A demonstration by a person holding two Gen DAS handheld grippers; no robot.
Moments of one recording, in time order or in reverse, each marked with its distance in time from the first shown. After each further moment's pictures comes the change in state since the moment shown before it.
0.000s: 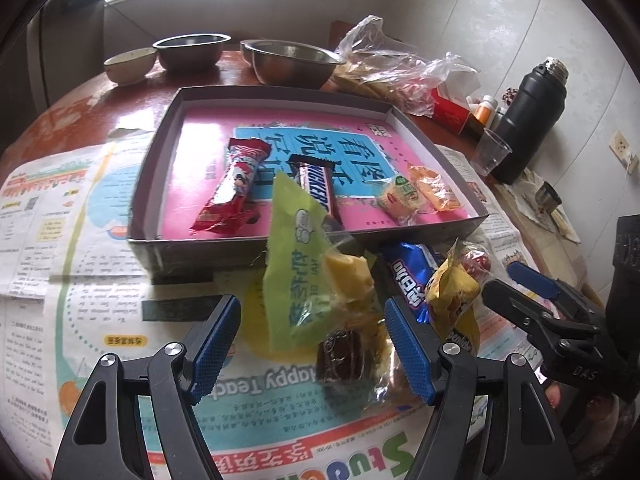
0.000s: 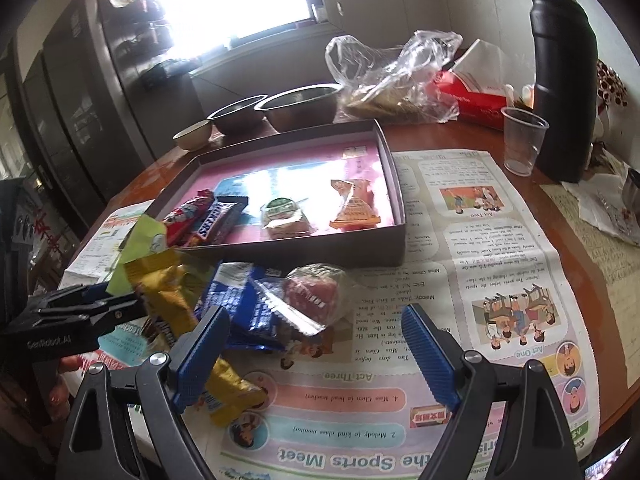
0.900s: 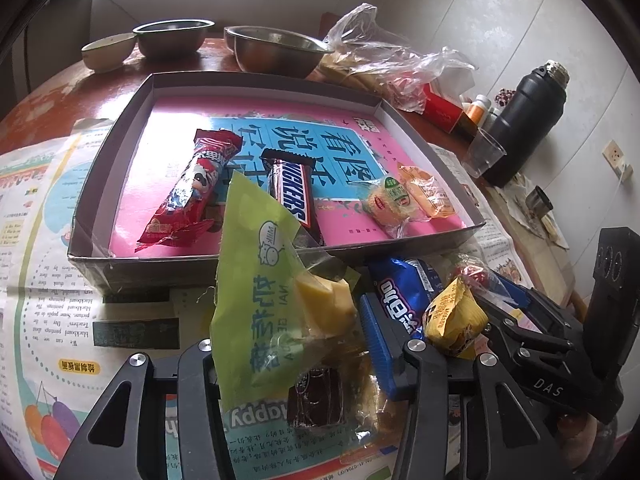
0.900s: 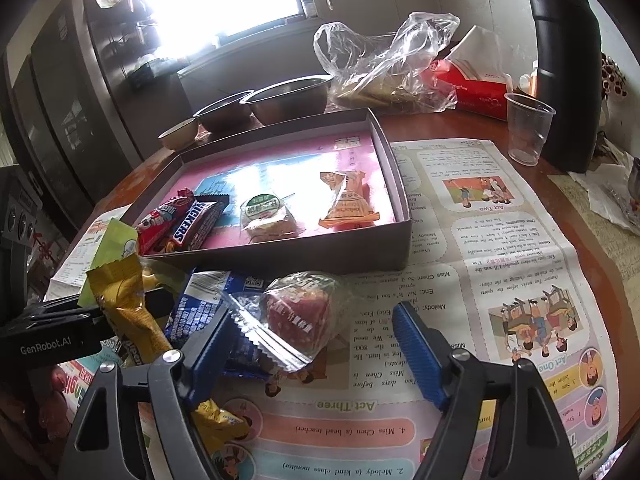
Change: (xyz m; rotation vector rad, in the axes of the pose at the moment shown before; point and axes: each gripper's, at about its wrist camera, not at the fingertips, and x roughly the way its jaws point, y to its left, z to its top) left arm 0.028 -0.005 0.010 -0.021 0.026 -0.066; right arm 0.027 -0.005 0.001 0.021 0.007 -0.021
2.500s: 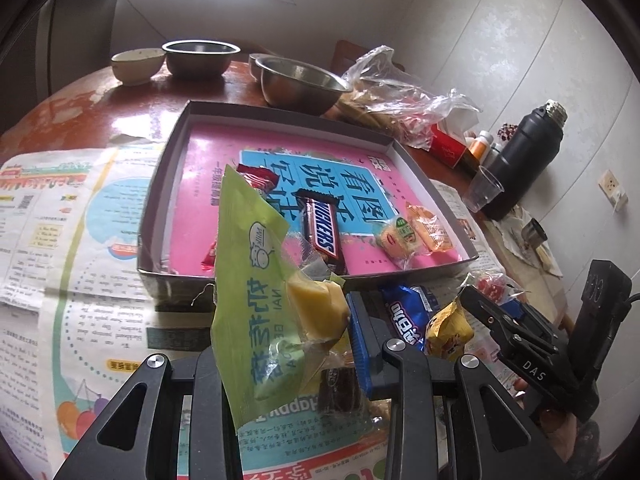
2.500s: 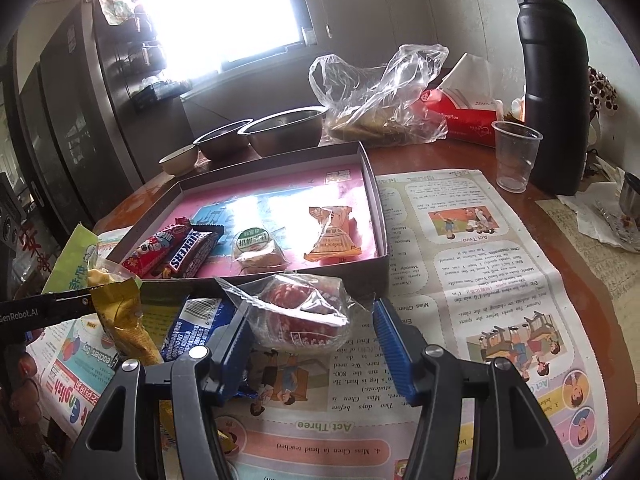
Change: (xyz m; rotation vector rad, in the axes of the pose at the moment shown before) left arm -0.039 0.021 0.004 -0.052 -0.094 0.007; right arm -0.014 -0.009 0.003 -0.014 -0.114 -0.007
